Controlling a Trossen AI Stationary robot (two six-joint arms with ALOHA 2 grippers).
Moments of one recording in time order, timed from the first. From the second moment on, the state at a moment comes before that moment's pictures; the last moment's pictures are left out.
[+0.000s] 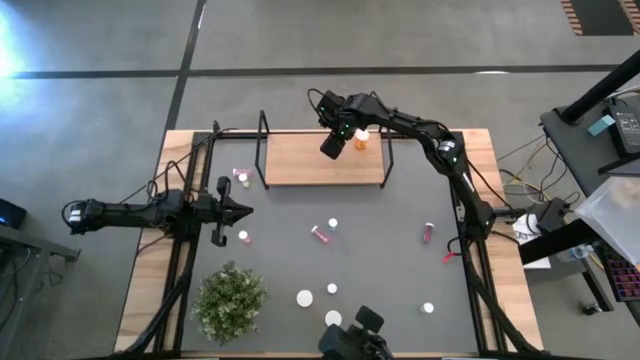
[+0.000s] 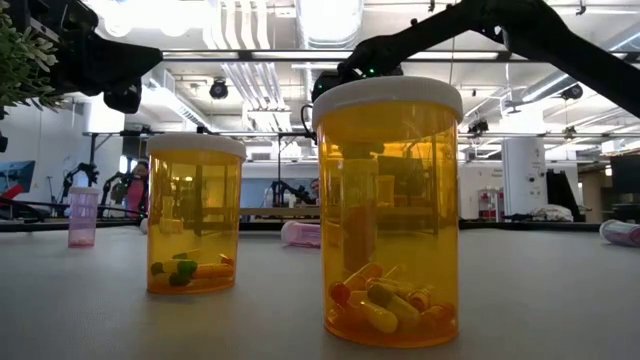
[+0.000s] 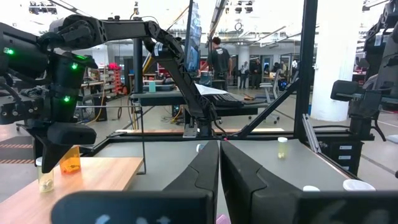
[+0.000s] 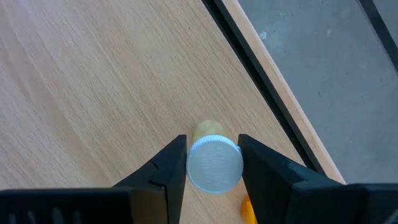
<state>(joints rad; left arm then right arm) 0.00 0.18 0.01 0.29 -0.01 0.01 -0.57 2.17 2.13 -1.06 0.08 -0.03</state>
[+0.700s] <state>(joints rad) 0.00 0.18 0.01 0.29 -0.01 0.01 -0.57 2.17 2.13 -1.06 0.08 -0.02</state>
